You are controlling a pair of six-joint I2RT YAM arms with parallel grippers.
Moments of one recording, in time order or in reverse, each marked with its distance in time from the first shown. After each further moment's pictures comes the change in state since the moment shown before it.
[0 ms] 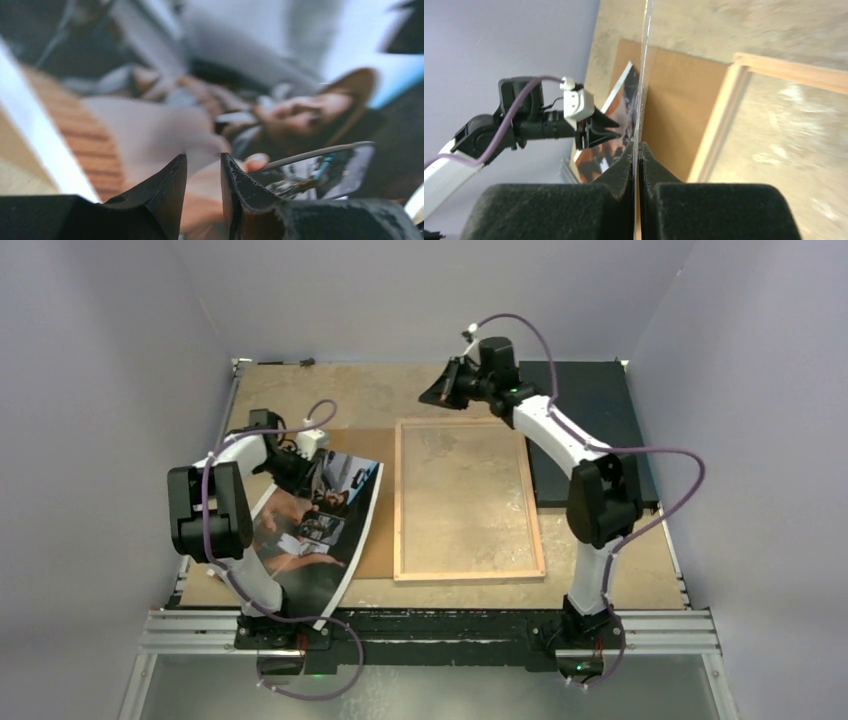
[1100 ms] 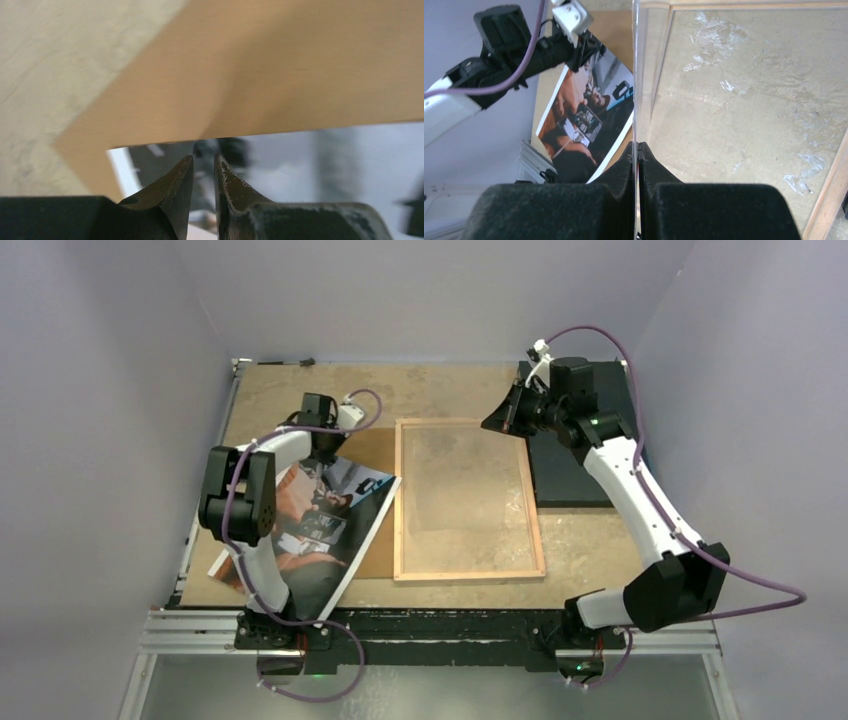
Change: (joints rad) left arm -0.345 0.101 0.051 0.406 -0.403 -0.128; right arm -0.161 -0.570 -0.284 -0.429 0.106 -0.232
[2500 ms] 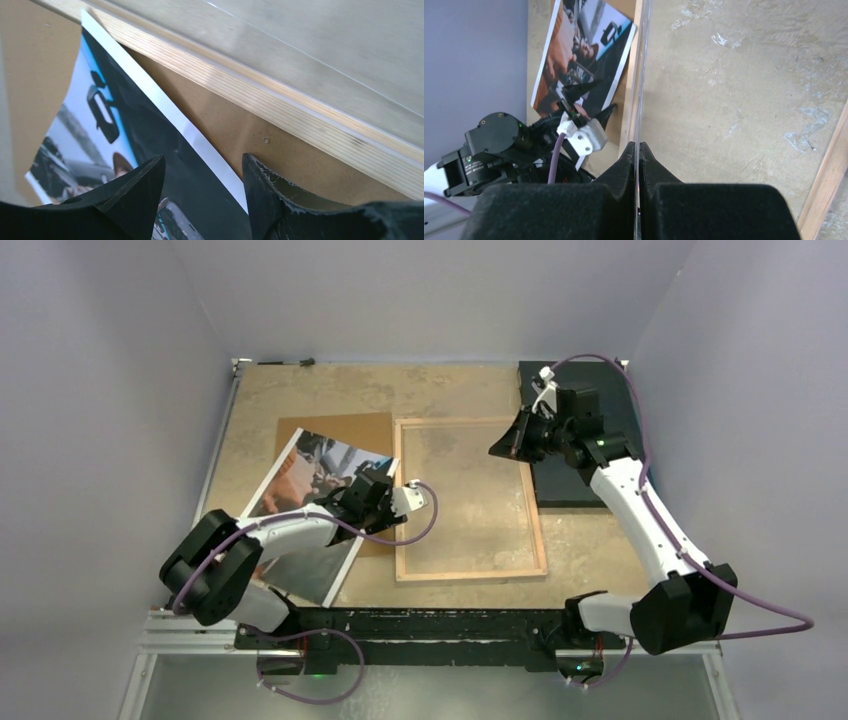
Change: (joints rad) left arm -0.529 -0.450 -0.533 0.191 -0.113 0.039; right arm -0.032 -0.118 -0.164 -0.046 -0.039 -0.002
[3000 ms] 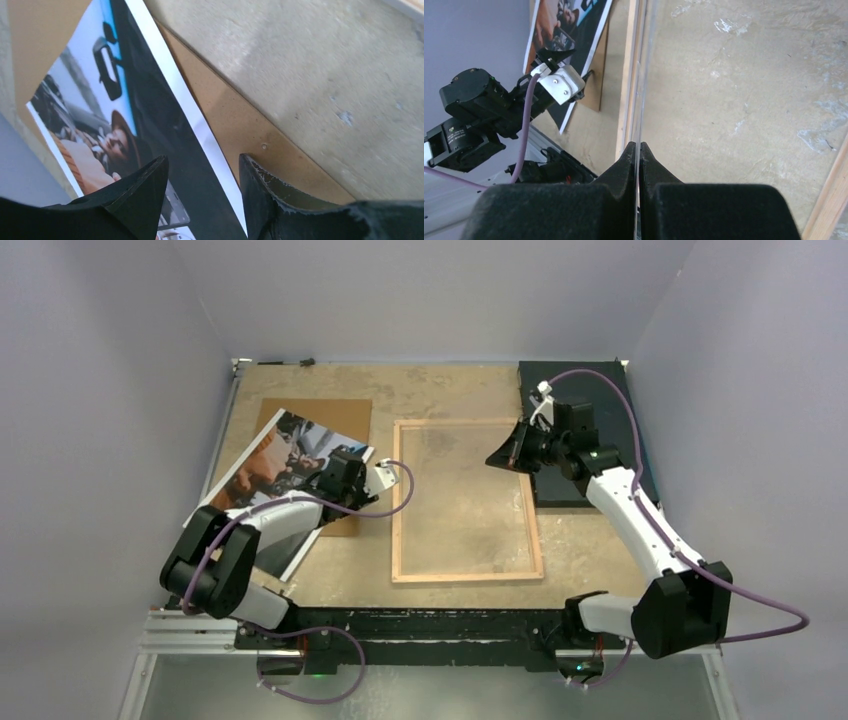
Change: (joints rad) left arm 0.230 0.044 0.009 0.070 -0.093 0.126; right arm -0.003 -0.019 -0.143 0.105 -0.045 0.035
